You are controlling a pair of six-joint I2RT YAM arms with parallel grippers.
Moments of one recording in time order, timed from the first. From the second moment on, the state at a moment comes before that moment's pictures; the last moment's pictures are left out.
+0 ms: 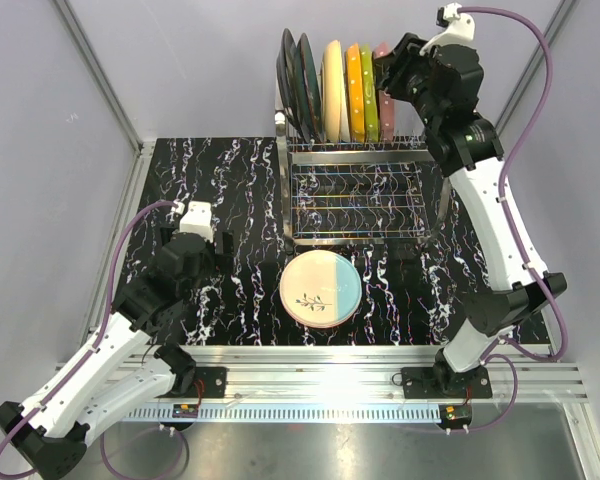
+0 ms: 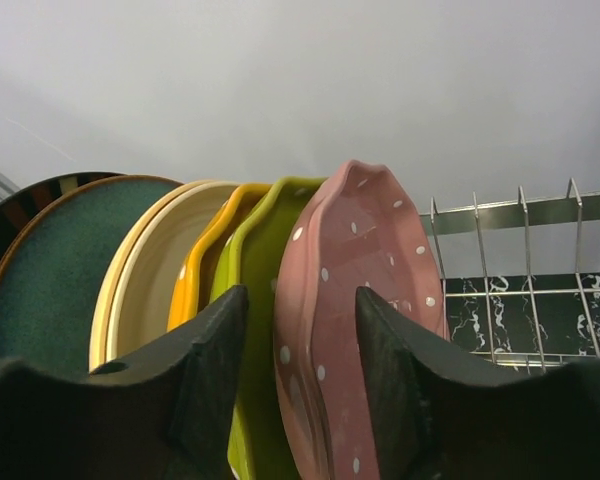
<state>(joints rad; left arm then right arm) -0.62 0.73 0.79 -0.58 -0.49 -0.21 0.36 1.68 2.10 -0.38 0.13 0.40</state>
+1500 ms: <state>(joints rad) -0.54 0.65 0.79 -0.60 -0.50 -0.23 1.16 1.21 0.86 -0.38 0.19 0.48</state>
